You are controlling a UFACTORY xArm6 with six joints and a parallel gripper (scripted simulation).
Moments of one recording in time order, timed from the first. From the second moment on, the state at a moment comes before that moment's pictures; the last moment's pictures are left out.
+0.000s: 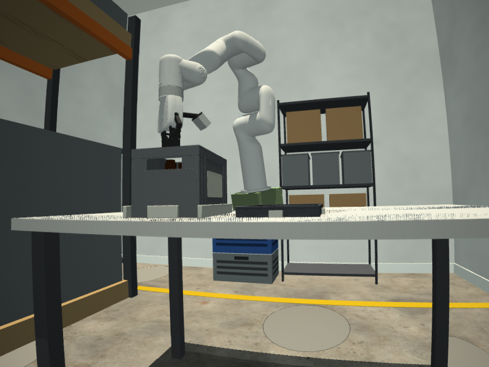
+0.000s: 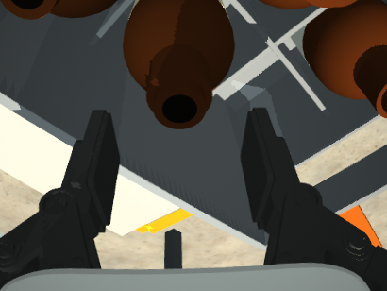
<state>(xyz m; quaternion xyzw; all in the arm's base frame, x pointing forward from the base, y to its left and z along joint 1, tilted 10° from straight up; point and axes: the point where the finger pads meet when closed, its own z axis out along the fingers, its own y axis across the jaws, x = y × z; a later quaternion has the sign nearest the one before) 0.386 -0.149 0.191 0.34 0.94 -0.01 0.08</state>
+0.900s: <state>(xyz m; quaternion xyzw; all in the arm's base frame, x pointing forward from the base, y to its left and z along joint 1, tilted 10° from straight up) 0.389 -0.150 0.171 0.34 0.94 -0.01 0.08</state>
